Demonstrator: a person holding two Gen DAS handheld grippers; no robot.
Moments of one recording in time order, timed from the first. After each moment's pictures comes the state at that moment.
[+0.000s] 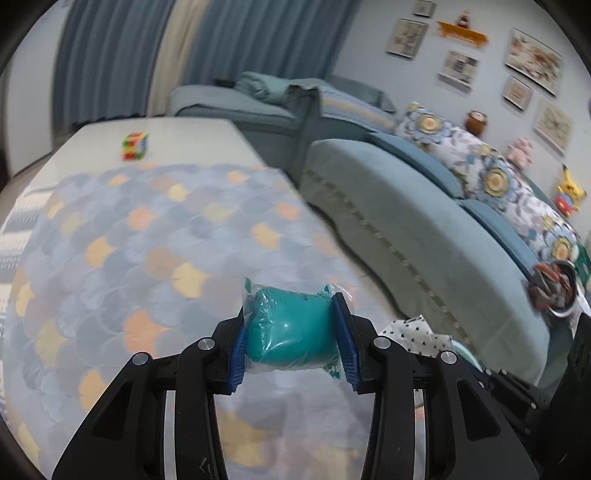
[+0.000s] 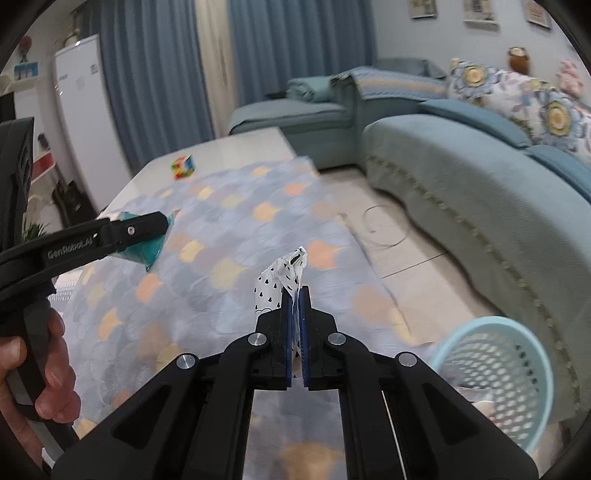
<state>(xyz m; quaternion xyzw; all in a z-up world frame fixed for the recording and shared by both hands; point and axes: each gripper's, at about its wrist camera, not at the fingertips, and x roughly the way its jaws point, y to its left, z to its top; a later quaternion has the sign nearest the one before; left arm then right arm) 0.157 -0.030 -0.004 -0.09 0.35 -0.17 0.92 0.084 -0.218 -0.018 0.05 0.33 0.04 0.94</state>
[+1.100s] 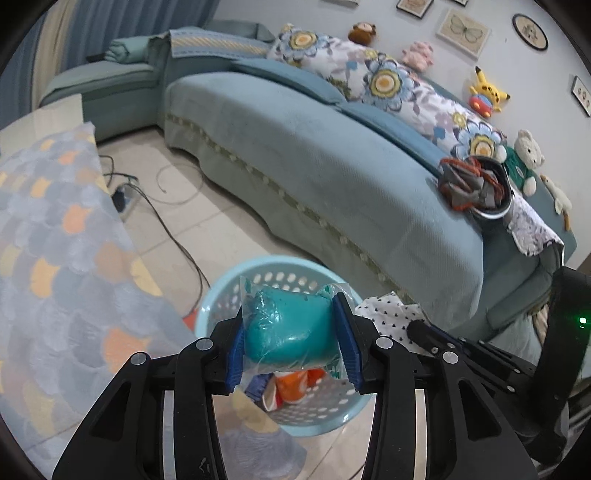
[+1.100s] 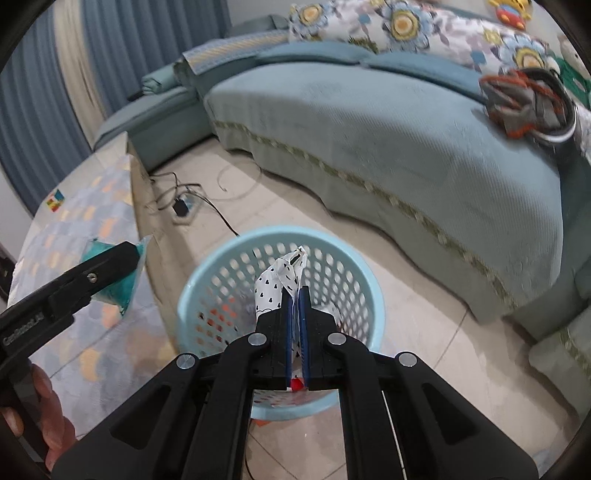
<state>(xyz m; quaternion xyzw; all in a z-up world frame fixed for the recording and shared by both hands) 0.064 -0.283 -0.053 -0.03 0.42 -0.35 0.83 -0.035 -0.463 -0.058 0.15 0.41 -0.17 0.88</state>
